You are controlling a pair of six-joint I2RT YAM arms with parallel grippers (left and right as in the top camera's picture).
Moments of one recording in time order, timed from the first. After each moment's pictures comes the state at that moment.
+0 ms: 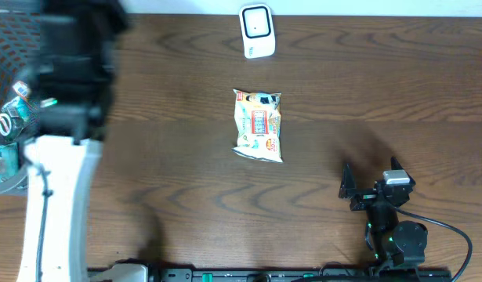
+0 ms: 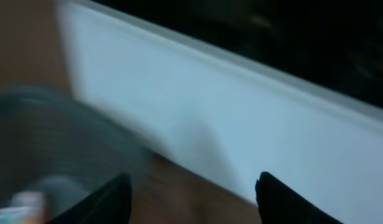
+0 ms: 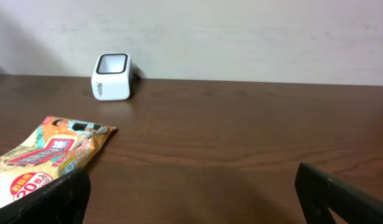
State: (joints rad) left arm -0.01 1.42 1.70 -0.50 -0.39 -0.33; right arm 0.06 0.01 0.01 -0.07 -0.02 0.01
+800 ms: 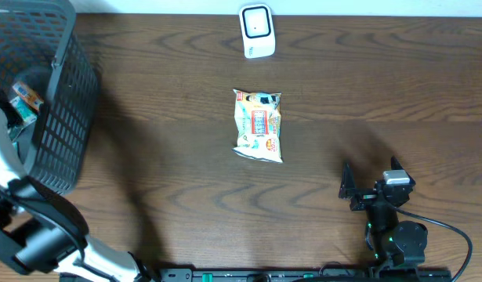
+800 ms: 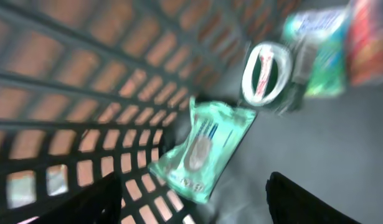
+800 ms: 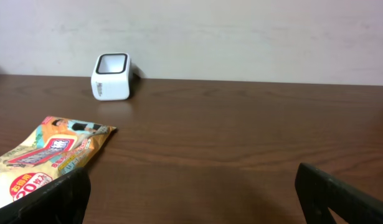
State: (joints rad) left arm 0.64 1.85 1.64 -0.89 -0.45 0.05; right arm 0.06 0.01 0.01 -0.07 -0.02 0.01
